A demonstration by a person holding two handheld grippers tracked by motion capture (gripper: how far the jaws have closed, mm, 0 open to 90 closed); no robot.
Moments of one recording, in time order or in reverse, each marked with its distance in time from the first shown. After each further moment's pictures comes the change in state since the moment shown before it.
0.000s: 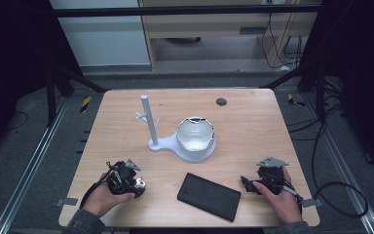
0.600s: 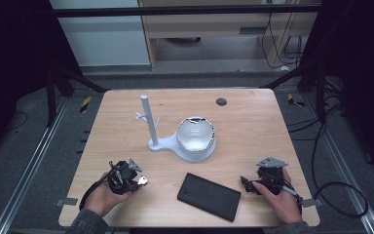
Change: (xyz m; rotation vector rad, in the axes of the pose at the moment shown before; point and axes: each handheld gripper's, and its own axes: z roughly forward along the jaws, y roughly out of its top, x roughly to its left) left arm -0.001 0.005 -0.009 0.035 0.059 0.082; right arm 0.001 0.000 0.000 0.002 0.002 -0.002
